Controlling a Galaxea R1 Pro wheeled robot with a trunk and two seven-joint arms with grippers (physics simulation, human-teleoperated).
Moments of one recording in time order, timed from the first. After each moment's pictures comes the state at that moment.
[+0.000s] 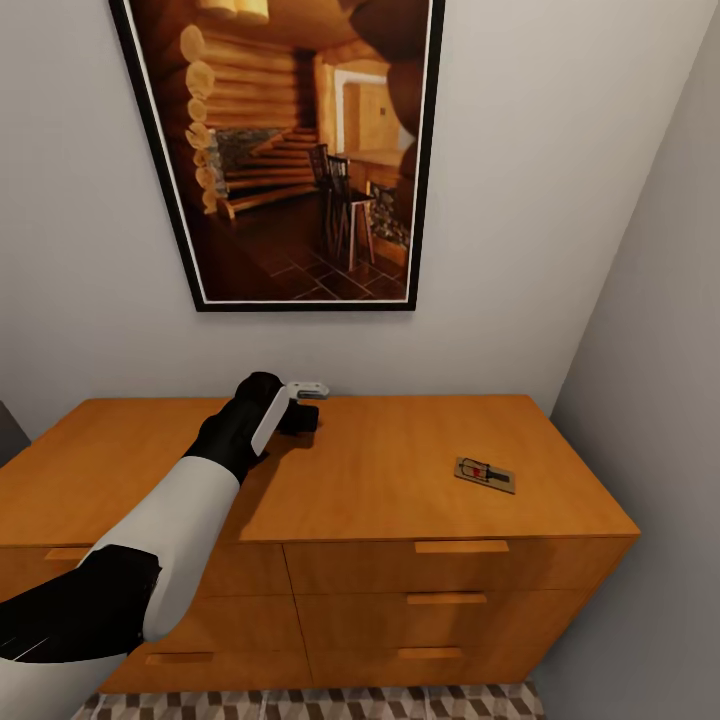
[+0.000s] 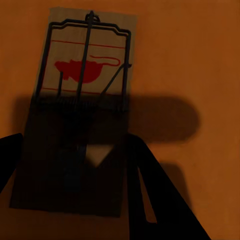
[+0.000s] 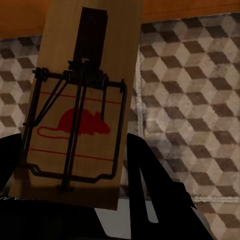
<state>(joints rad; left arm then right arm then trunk) -1.13 -0.13 -0.15 -0.72 0.16 1.01 0.09 -0.23 0.01 -0.08 -0.02 -0.01 -0.42 0.14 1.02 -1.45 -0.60</state>
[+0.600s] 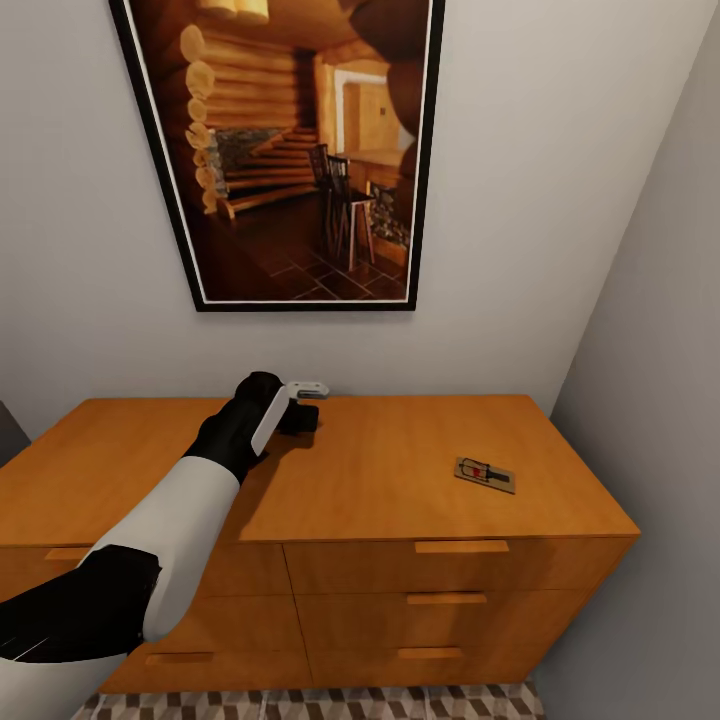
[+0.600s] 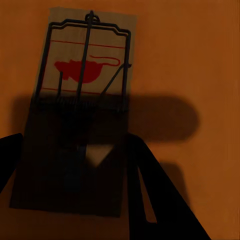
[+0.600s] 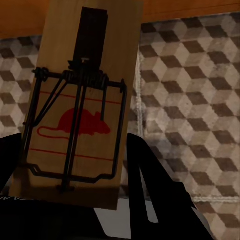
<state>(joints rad) -1.13 -0.13 -0.14 -0.72 0.16 1.01 0.09 -0.23 0.01 -0.08 -0.02 -0.01 -0.42 0.14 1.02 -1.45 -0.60</state>
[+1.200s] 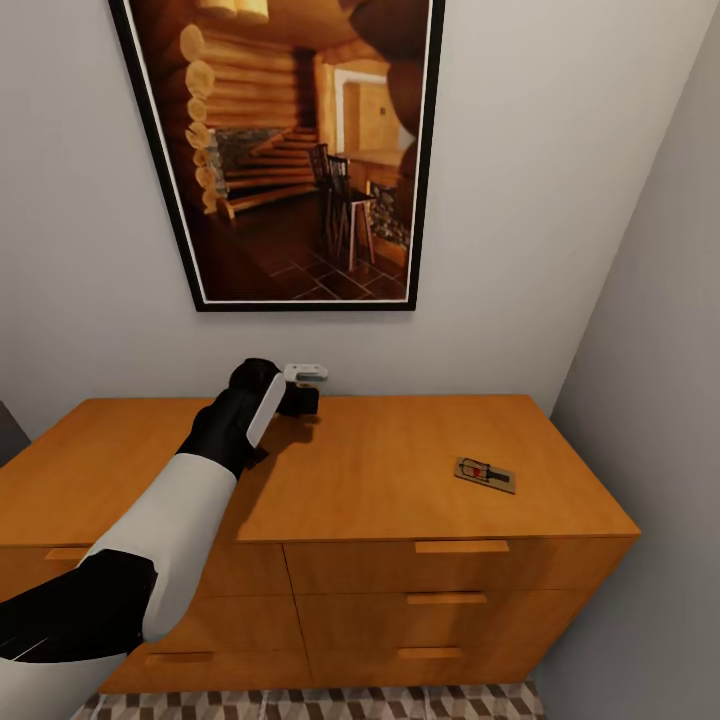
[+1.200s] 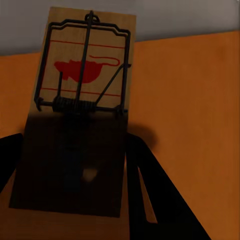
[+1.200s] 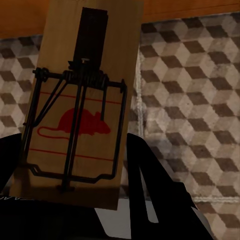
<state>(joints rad) -1.13 -0.13 -0.14 -0.83 0.17 1.01 0.09 -0.23 0.01 -0.08 -0.02 -0.01 -0.42 0.14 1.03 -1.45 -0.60</state>
